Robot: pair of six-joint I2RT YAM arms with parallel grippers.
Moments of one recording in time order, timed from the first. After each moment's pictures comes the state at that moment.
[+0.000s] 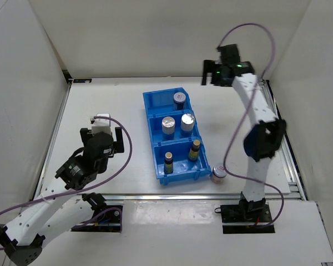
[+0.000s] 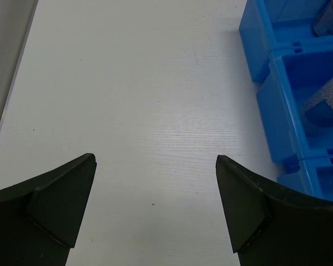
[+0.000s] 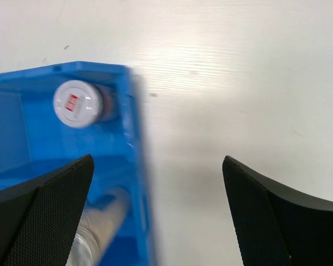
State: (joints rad) left arm -0.72 0.72 0.86 -0.67 -0.74 -0.30; right arm 0.28 2.12 2.22 -0.88 -0.05 0.20
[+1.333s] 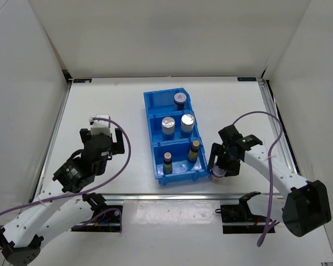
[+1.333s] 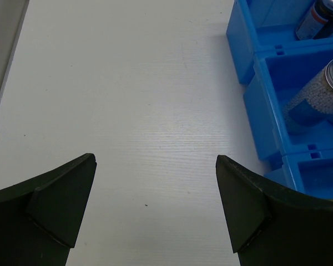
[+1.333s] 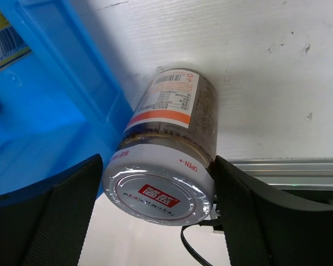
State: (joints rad) left arm -0.74 0.68 0.86 -0.66 -0.72 -0.30; right arm 0.44 1.15 0.77 -0.95 -0.10 0.66
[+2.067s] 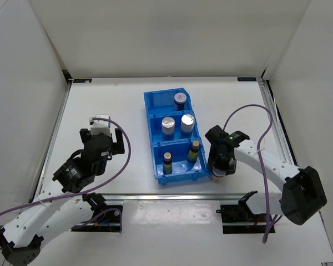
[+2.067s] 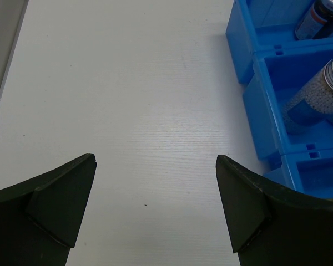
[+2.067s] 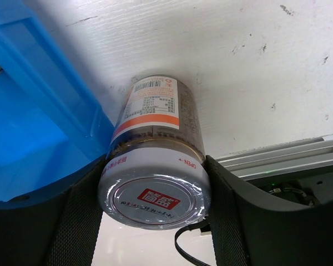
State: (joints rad) left arm -0.74 0.68 0.86 -0.66 -0.72 -0.30; right arm 0.62 1.26 0.86 -1.04 0.16 0.81
